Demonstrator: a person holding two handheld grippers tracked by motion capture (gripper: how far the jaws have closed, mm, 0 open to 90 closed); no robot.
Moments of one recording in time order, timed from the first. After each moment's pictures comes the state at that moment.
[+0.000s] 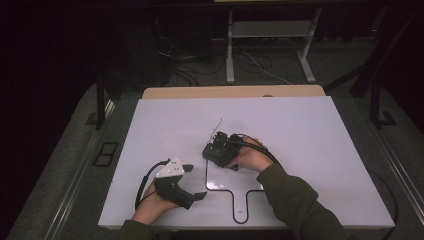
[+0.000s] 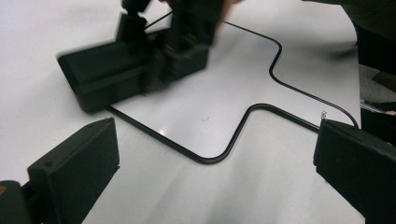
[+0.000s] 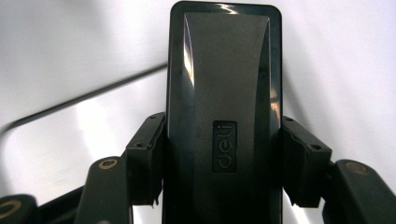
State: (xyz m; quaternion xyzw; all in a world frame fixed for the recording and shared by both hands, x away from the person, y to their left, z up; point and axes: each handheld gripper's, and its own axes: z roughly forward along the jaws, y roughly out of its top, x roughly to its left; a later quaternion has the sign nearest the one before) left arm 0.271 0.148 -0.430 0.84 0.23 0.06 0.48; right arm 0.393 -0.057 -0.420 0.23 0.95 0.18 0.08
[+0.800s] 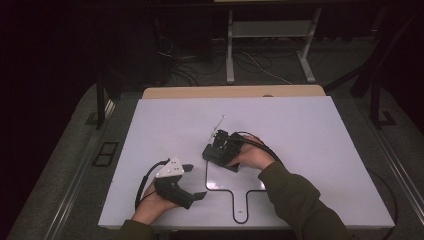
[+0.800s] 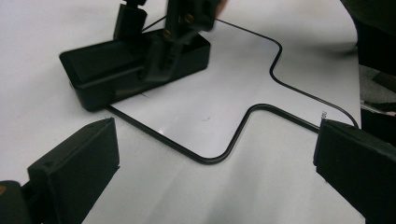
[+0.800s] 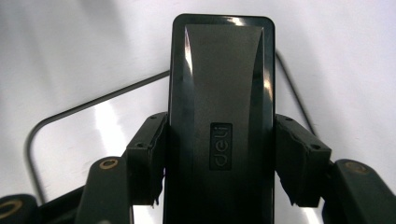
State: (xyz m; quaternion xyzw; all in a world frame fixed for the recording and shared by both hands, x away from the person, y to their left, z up) left arm 0.271 0.149 -0.430 0.84 0.23 0.07 0.48; right arm 0.385 -0.056 -0.412 0.21 0.96 0.19 0.05
